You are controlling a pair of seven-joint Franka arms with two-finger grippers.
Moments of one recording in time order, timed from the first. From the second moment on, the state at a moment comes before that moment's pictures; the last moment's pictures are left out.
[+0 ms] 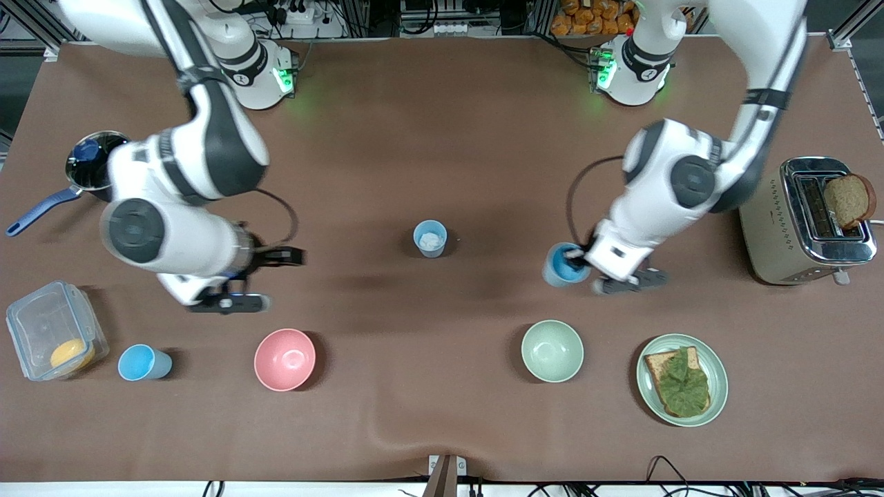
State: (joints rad) left arm -0.09 0.34 -0.38 -1.83 -0.03 2.23 -0.61; right arm 0.24 0.44 0.03 -1.40 0.04 1.65 0.21
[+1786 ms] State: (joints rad) left arm -0.51 0.60 -0.37 -1.58 0.13 2.21 -1.11; right arm 0.00 -0.04 0.05 -1.62 0.01 1.58 -0.08
